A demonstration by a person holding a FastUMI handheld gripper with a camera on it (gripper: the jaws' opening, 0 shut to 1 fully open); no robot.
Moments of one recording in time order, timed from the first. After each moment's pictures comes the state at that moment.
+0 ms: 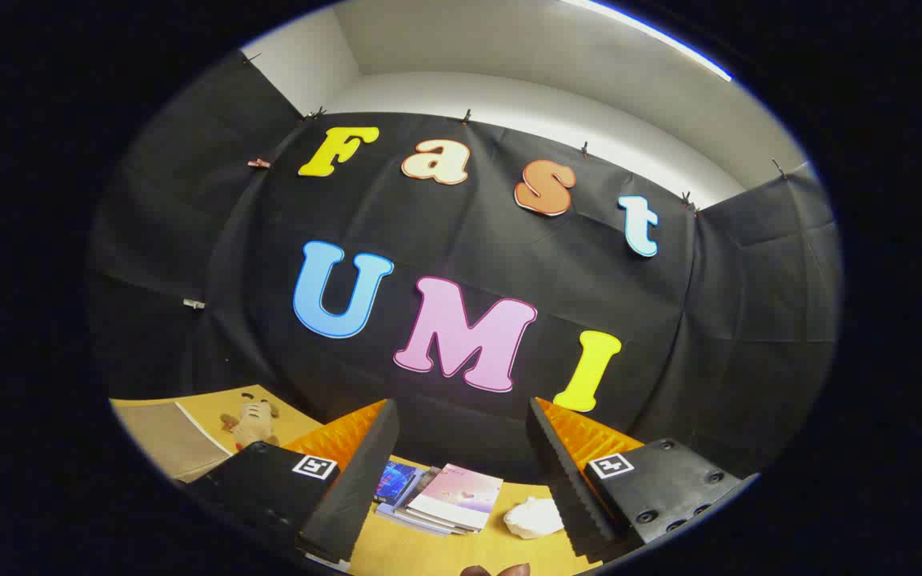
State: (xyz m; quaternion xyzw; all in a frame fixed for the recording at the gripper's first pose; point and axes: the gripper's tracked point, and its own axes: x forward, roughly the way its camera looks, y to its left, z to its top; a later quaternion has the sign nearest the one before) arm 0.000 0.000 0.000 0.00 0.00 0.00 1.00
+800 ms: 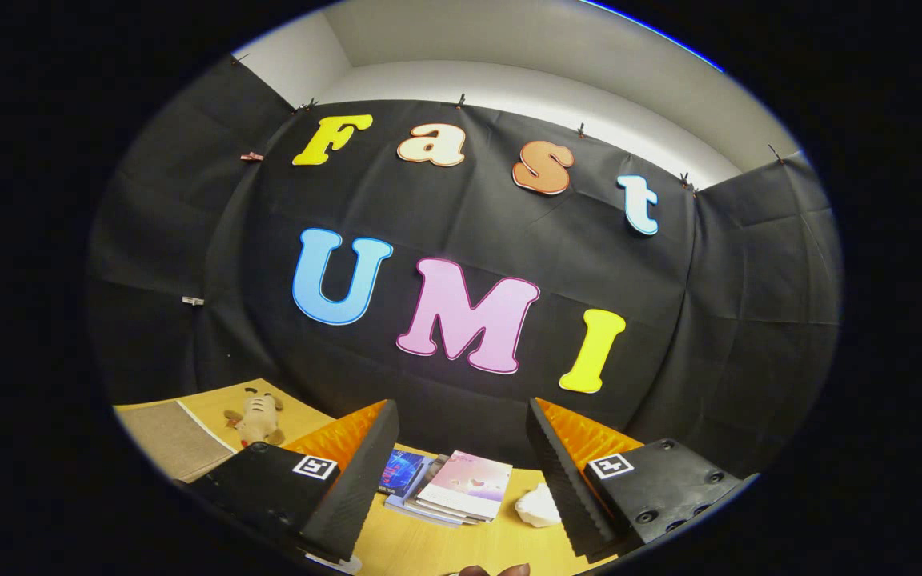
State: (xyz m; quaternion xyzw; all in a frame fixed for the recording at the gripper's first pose) arm -0.001 0.009 -0.013 0.02 0.03 -0.01 1.00
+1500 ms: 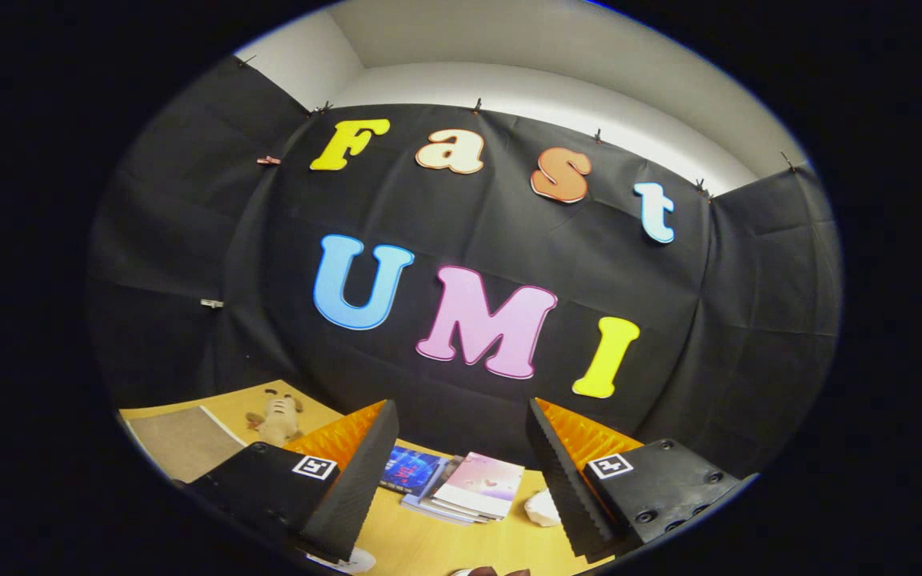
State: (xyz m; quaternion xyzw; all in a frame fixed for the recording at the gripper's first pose) arm -0.022 0.044 0.022 0.02 0.03 0.05 1.00
